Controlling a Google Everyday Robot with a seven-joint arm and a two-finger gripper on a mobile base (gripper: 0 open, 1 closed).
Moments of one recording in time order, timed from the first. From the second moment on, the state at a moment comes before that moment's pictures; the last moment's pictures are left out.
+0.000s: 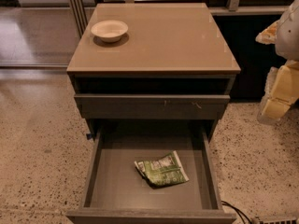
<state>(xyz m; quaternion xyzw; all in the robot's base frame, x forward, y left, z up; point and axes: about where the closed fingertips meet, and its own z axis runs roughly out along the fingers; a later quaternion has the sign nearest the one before) 0.438 -0.217 0.976 -0.60 0.78 -0.03 0.16</state>
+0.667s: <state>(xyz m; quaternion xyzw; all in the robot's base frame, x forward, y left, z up) 0.435 -0.225 0.935 -0.60 0.78 -0.01 0.15</state>
